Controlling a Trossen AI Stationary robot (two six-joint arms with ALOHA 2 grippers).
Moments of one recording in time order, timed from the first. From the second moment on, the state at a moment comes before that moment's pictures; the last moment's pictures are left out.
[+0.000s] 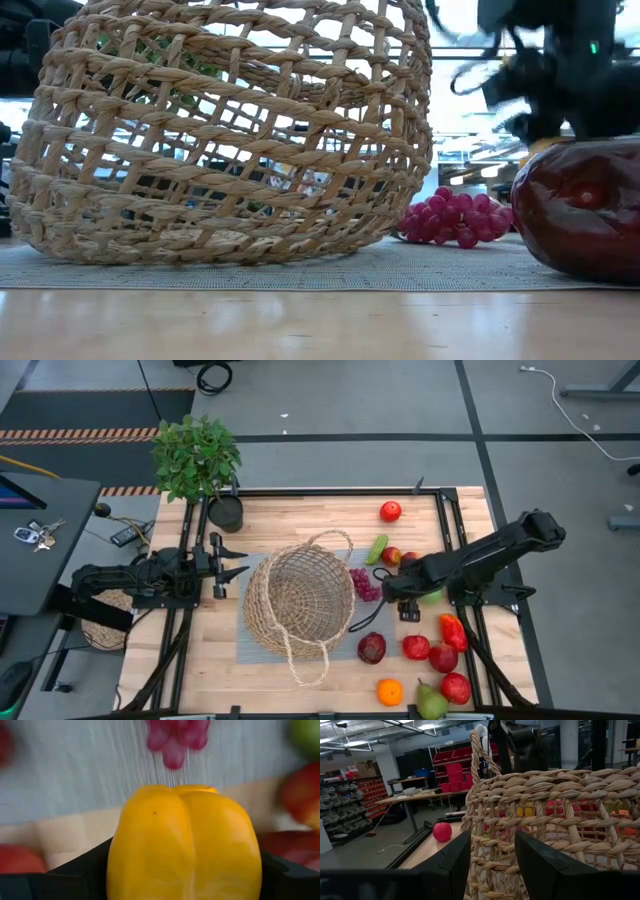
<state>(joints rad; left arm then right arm) 0.04 0.01 0.01 0.11 -0.12 0.17 0.26 1.34 0.83 -0.93 0.10 0.38</state>
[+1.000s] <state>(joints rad) 0.04 0.01 0.01 0.11 -0.12 0.17 0.26 0.93 0.96 -0.16 0.20 -0.13</state>
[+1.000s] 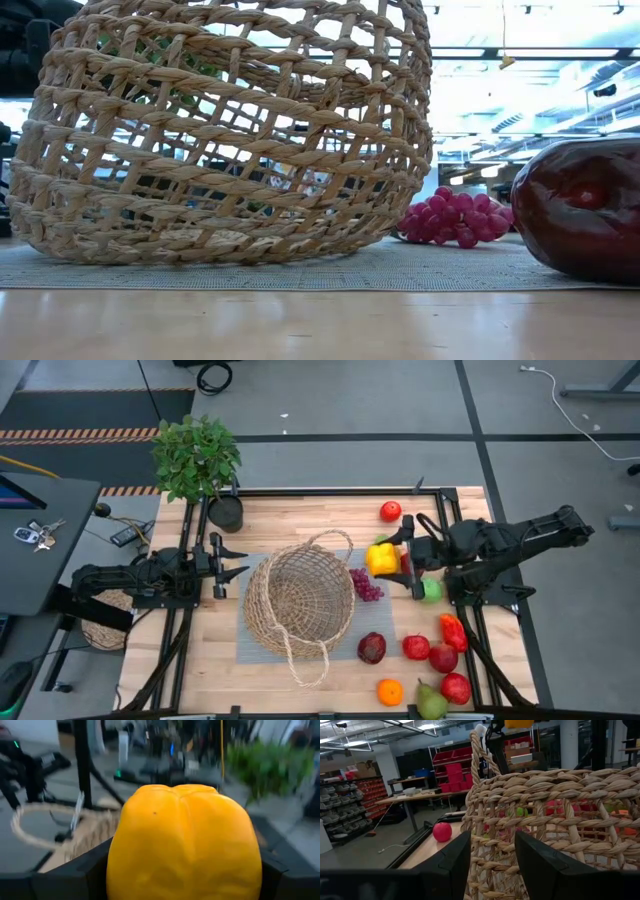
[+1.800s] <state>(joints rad) 0.04 0.01 0.01 0.11 -0.12 0.17 0.16 0.97 0.96 0.07 -0.04 -0.19</state>
